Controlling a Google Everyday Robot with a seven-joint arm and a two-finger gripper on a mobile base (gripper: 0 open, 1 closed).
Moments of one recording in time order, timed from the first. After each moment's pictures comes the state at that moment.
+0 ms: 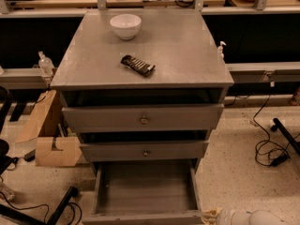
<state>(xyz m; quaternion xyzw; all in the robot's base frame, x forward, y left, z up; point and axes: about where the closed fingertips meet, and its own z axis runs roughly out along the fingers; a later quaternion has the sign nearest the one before) 0.375 -0.234 0.354 -0.54 0.78 0.10 0.31</state>
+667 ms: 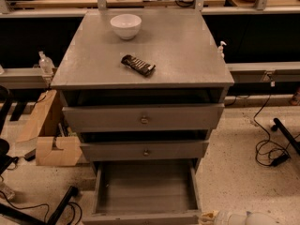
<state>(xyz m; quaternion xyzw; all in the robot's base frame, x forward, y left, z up) 0.369 -0.224 0.341 -0.54 0.78 0.11 0.31</state>
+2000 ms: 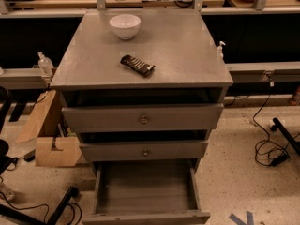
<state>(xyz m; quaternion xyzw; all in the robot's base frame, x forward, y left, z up) 0.362 -0.172 0.155 -0.49 0.79 0.17 0.33</state>
